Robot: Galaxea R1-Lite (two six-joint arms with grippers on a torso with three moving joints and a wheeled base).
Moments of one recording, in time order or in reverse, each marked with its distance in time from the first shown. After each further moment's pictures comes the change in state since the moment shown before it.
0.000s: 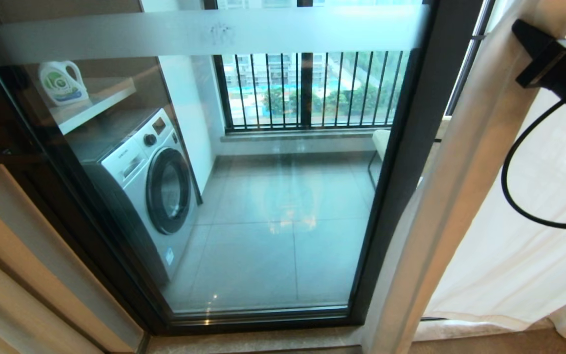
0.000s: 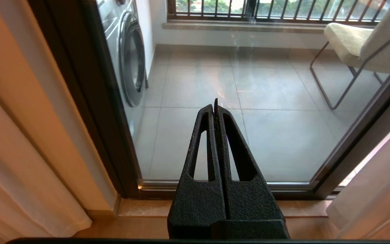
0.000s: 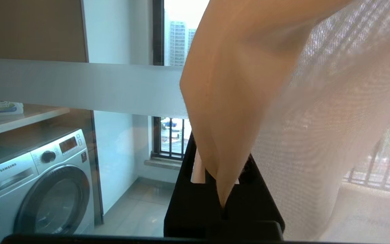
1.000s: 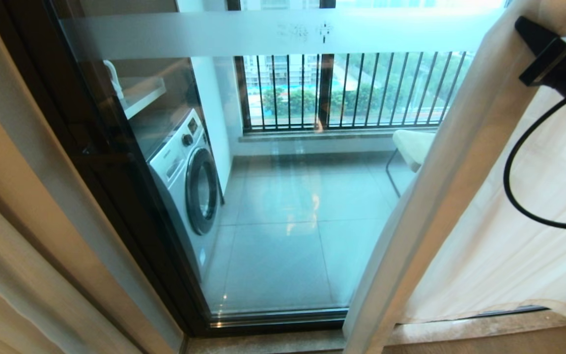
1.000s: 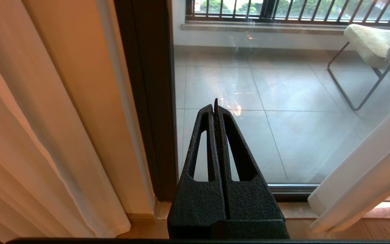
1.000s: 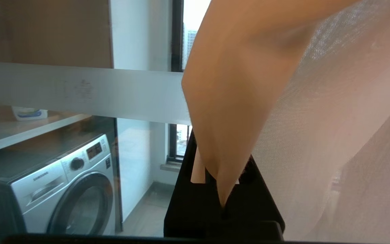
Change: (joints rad) left arm 0.000 0.000 0.000 0.000 0.000 0.000; right arm 0.000 -0.009 0.003 0.001 0.000 0.000
